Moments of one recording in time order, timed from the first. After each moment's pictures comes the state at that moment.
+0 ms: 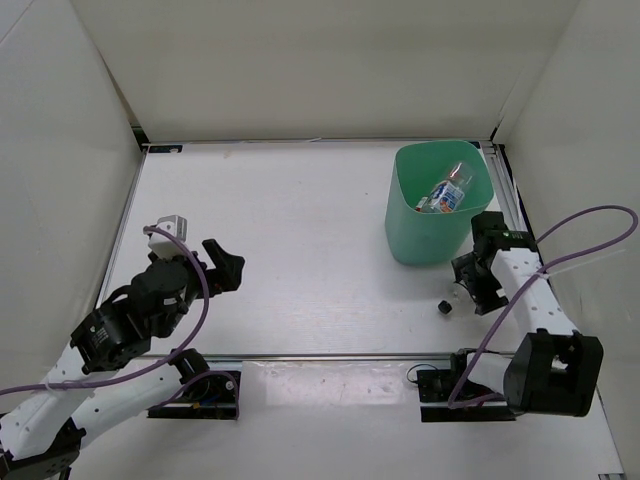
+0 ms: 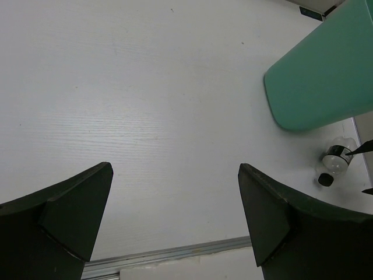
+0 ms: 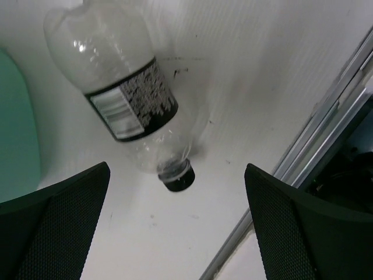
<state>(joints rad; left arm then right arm) -0.89 0.56 1.02 -0.89 -0.58 -0.68 0.00 1.18 0.87 -1.13 0.30 1.17</state>
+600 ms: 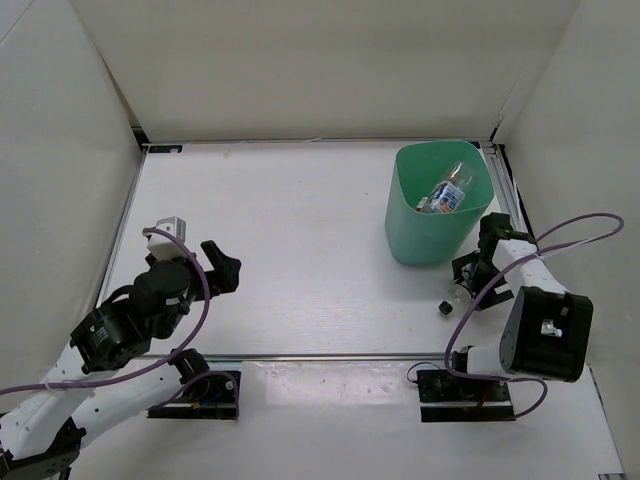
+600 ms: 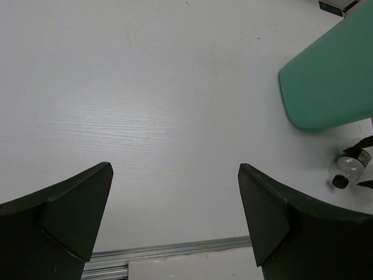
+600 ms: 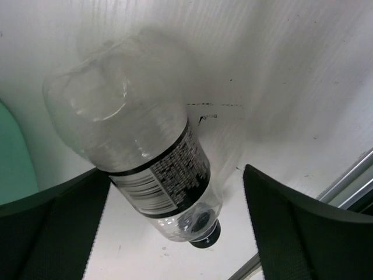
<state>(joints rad) -0.88 0.56 1.03 -0.95 -0.61 -0.70 -0.13 1.37 0.82 -0.88 0.20 1.03</state>
